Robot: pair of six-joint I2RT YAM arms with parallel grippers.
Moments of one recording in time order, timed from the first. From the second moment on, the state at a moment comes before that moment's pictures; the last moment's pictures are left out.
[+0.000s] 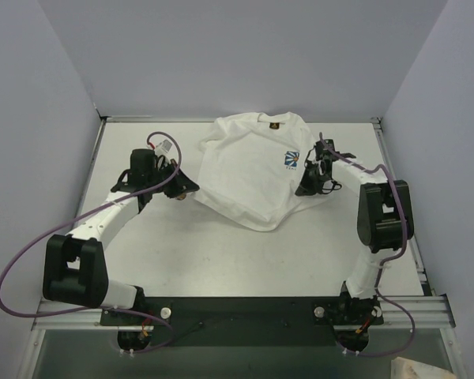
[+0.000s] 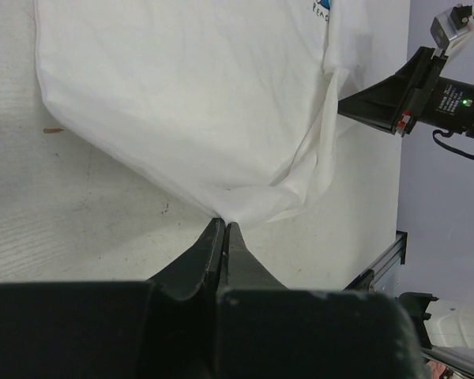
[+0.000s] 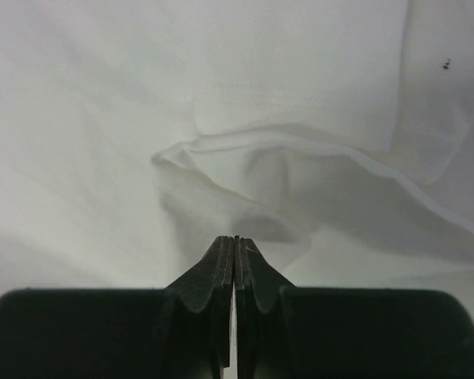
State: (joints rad) left arm -0.19 1.41 0.91 -0.15 0.51 -0.65; right arm 0.14 1.88 1.22 -0.50 -0.17 0.51
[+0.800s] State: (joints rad) left arm -0.19 1.40 0.90 -0.15 0.51 -0.64; right arm 0.10 1.89 1.21 -0.49 -0.20 0.45
